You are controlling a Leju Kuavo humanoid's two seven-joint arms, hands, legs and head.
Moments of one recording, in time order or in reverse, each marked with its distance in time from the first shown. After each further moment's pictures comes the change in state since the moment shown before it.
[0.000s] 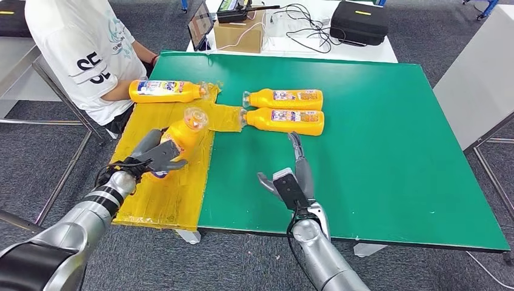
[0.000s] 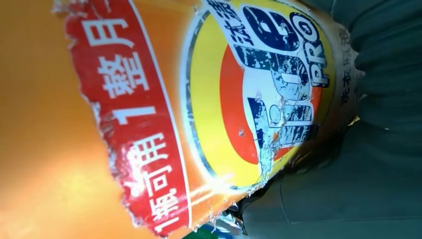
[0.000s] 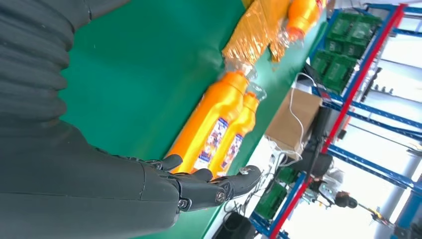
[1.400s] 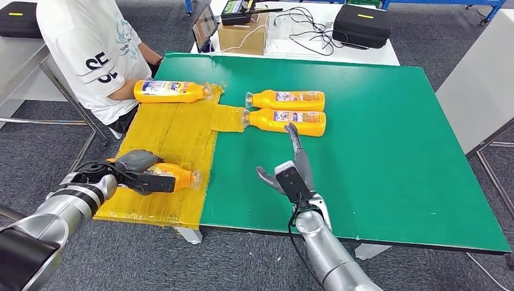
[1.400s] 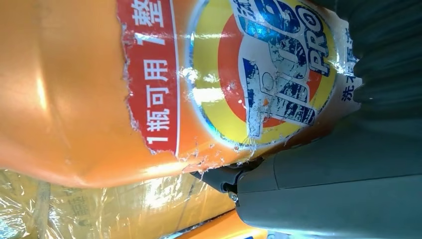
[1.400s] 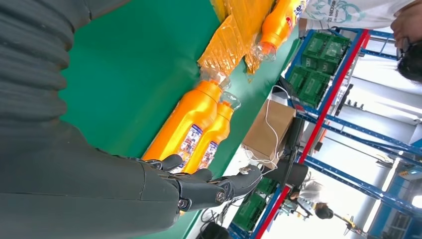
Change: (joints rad) left arm -0.076 0.097 -0.331 0.111 -0.304 -0.133 0.043; right arm -0.050 -0.007 0.004 0.014 -0.021 0.073 -0.024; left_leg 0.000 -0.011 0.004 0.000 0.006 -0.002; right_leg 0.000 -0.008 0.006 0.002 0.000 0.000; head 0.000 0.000
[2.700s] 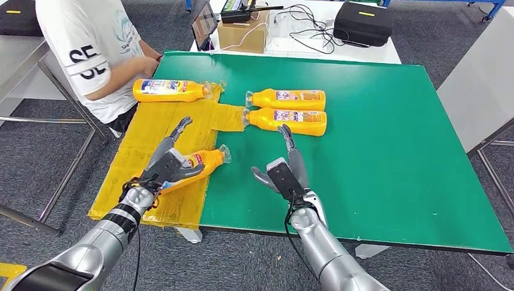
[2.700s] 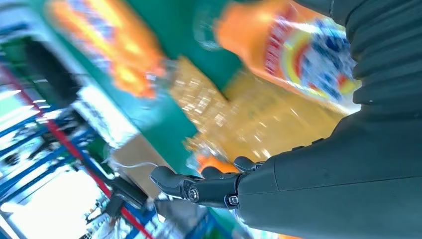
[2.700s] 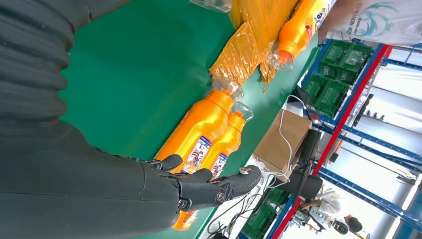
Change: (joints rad) left arm 0.235 -0.193 0.320 -0.305 0.695 0.199 -0.198; right arm -0.054 0.021 0.015 0.108 0.017 -0.018 0.017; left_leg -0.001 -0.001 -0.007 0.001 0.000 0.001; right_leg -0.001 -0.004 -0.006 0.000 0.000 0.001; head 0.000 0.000
